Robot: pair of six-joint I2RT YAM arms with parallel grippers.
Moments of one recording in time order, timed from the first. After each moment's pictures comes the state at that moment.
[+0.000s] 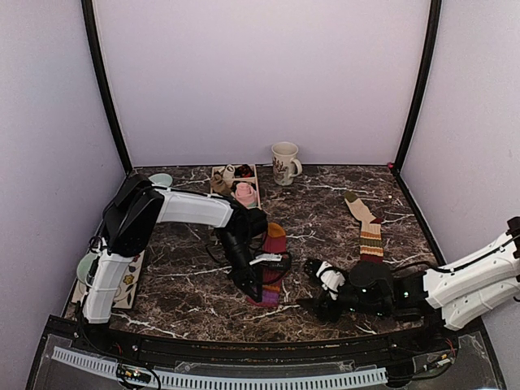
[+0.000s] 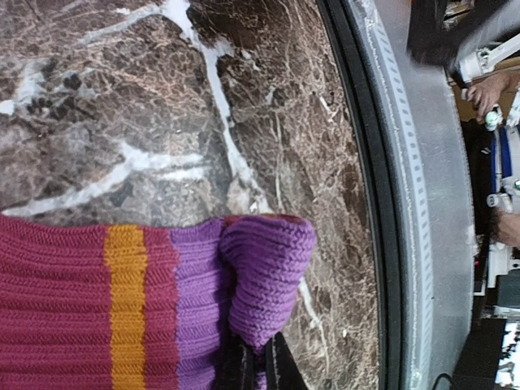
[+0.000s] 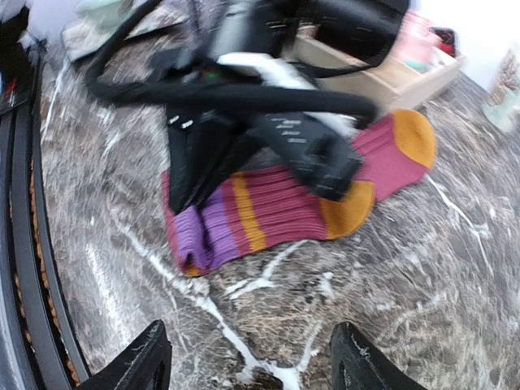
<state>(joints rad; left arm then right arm) -0.86 2.29 1.66 -1.08 0.82 0.79 1.27 1.18 0.30 0.35 0.24 0.09</state>
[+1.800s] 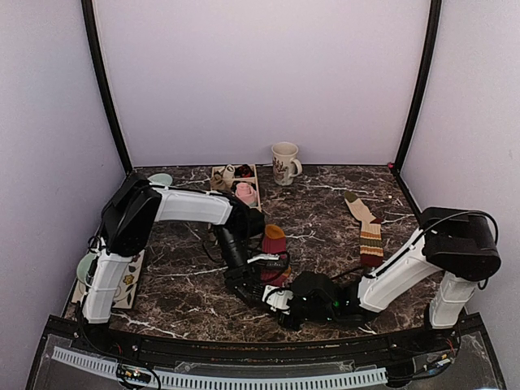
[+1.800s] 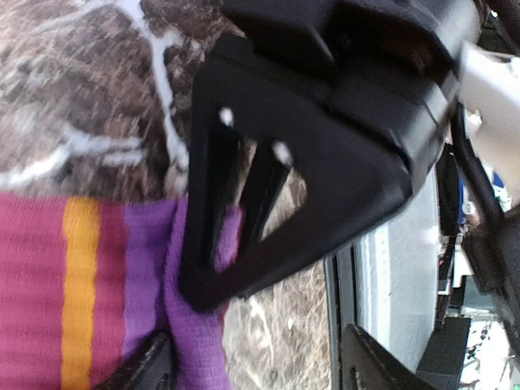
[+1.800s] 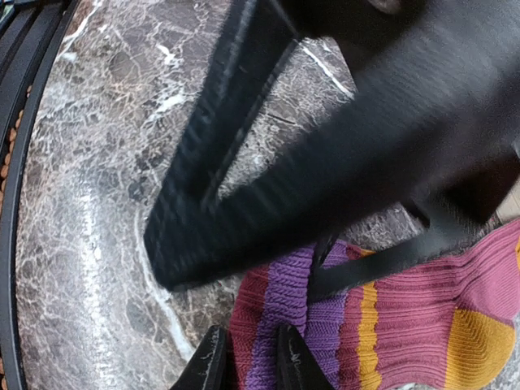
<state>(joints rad) -0.85 2.31 1.71 -1.25 0.87 0.81 1.30 1.80 0.59 0.57 0.10 -0.20</state>
